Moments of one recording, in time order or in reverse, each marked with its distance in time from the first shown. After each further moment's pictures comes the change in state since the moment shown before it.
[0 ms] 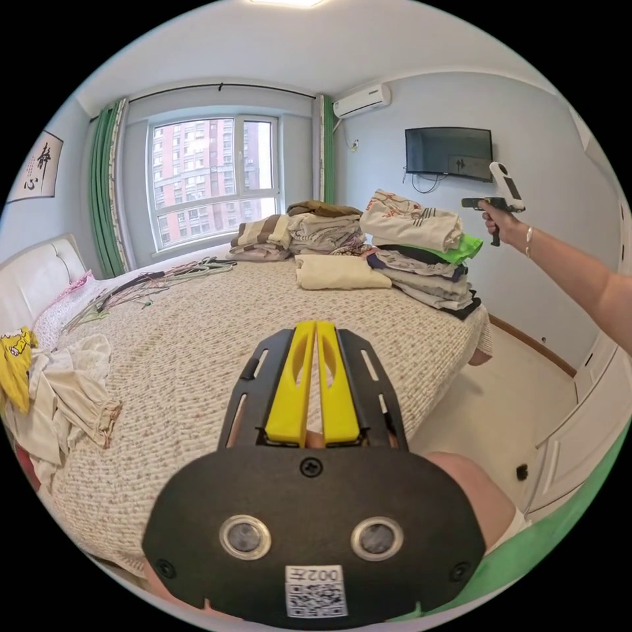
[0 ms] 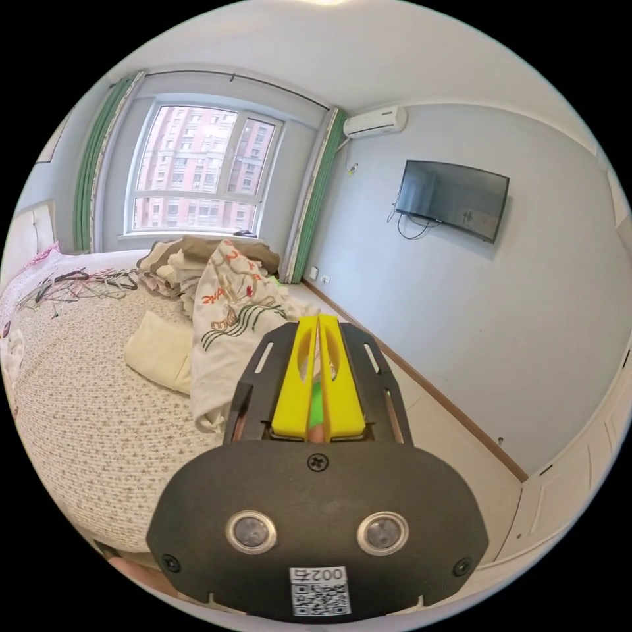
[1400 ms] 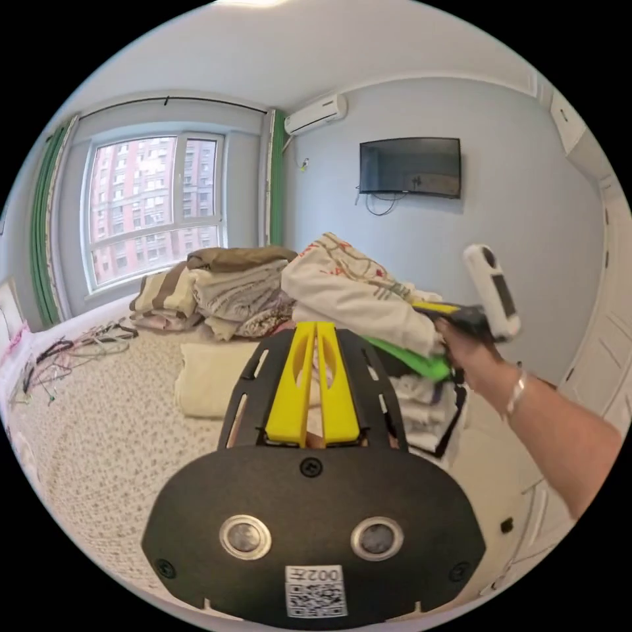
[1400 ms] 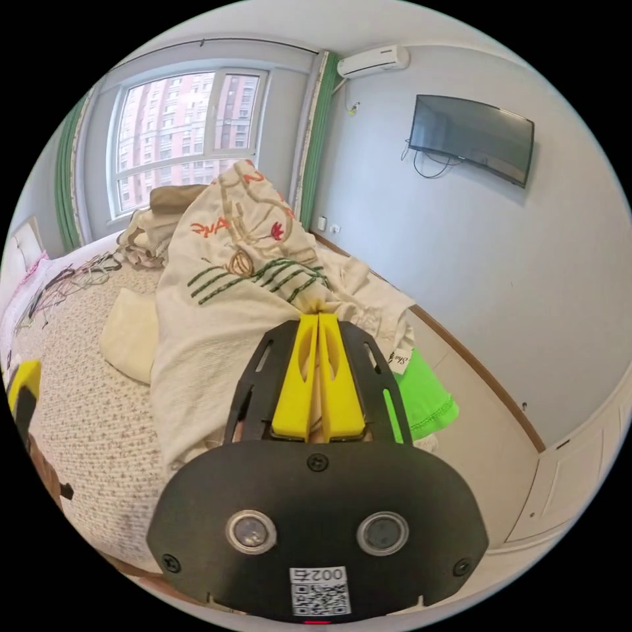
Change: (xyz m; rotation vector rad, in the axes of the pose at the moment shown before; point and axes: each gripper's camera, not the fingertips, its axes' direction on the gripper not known) left arm 0.183 -0.224 0.254 0.133 0.253 0.117; right arm 0.020 0.053 0.202 -0.241 -0.060 0.052
